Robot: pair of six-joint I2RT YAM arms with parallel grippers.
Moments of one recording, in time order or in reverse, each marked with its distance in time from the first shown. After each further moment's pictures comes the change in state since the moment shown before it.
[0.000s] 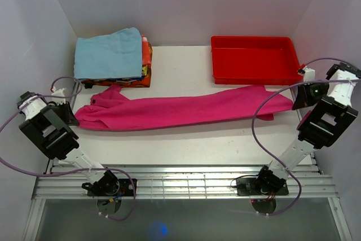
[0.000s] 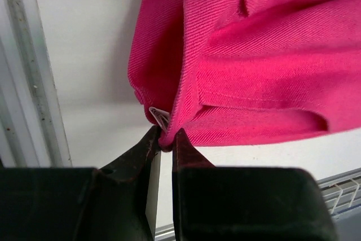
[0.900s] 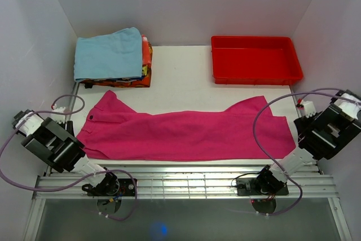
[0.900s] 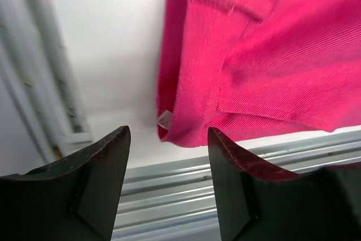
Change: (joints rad) left arm 0.159 -0.180 -0.232 -0.057 -0.182 0.294; right arm -0.202 -0.161 -0.446 0.100 0.344 -0.382
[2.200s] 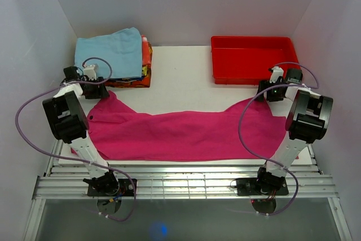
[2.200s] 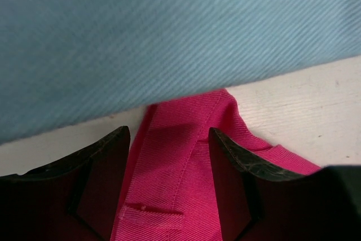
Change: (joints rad) left arm -0.586 0.311 0.263 0.624 0.155 -0.698; right arm 0.515 0.134 -0.060 0.951 -0.307 0.976
